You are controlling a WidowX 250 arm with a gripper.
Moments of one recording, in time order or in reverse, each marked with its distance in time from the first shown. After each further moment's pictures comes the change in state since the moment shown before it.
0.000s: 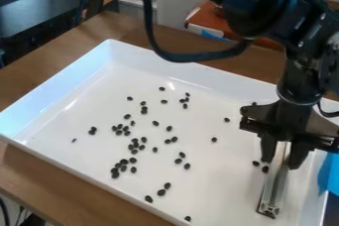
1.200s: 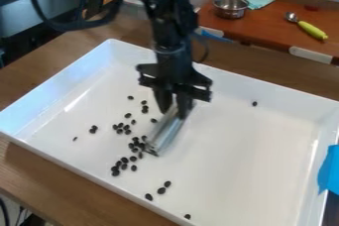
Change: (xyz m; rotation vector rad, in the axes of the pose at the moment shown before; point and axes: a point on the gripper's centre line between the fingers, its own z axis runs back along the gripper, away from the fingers) arm 0.022 0.153 -0.004 0.027 0.078 -0.012
